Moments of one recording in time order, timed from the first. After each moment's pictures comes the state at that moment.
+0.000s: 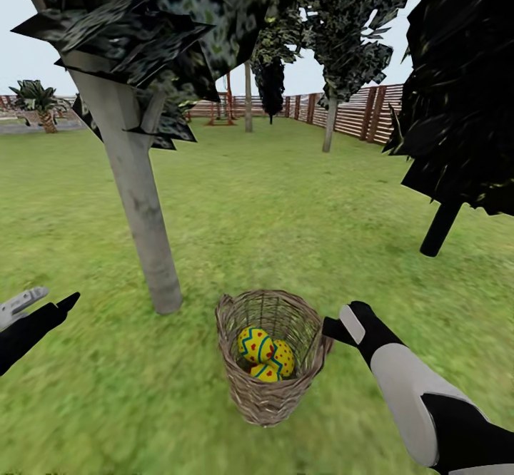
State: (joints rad) left arm -0.22 0.44 0.30 -1.60 0.91 0.49 0.22; right arm -0.92 0.03 -0.17 -0.40 -0.29 0.69 -0.29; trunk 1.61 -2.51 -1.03
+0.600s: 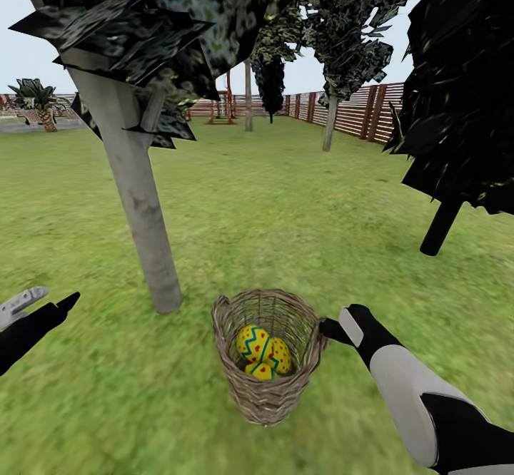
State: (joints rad) left arm -0.22 0.44 0.30 -1.60 0.91 0.49 0.21; right arm -0.92 0.03 -0.16 -0.37 -0.24 0.63 -0.29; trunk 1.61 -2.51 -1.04
